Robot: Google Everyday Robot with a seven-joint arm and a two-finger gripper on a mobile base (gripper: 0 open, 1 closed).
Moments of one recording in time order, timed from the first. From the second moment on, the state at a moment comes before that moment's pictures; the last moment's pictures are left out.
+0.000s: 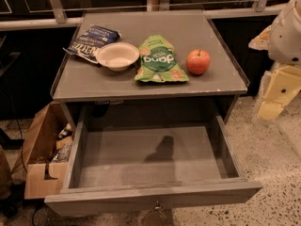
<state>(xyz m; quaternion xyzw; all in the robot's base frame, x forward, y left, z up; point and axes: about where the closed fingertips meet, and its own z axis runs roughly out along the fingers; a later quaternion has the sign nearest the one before) 0.438 -0.217 0.976 -0.60 0.78 -0.03 0.16</state>
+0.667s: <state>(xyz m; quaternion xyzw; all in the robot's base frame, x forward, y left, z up) 0.469 -0.217 0.969 -0.60 0.78 -0.03 0.17</state>
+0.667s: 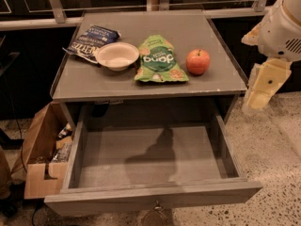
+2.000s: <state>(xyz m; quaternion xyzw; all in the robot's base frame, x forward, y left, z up) 0.592 -0.193 0.957 -0.63 0.75 0.00 0.21</state>
